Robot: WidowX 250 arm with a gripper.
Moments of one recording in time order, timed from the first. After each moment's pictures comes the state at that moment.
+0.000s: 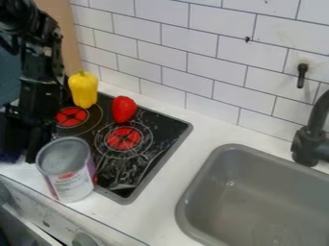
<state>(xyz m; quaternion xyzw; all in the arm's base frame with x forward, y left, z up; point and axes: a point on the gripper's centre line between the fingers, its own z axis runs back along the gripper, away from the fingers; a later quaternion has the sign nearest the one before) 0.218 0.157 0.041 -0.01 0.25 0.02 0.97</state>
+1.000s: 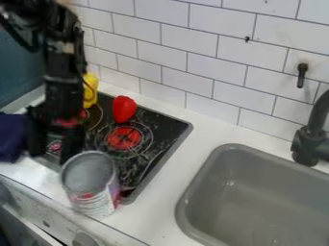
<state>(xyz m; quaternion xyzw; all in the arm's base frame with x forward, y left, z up) 0.244 0.109 0.058 0.00 0.22 0.06 0.97</state>
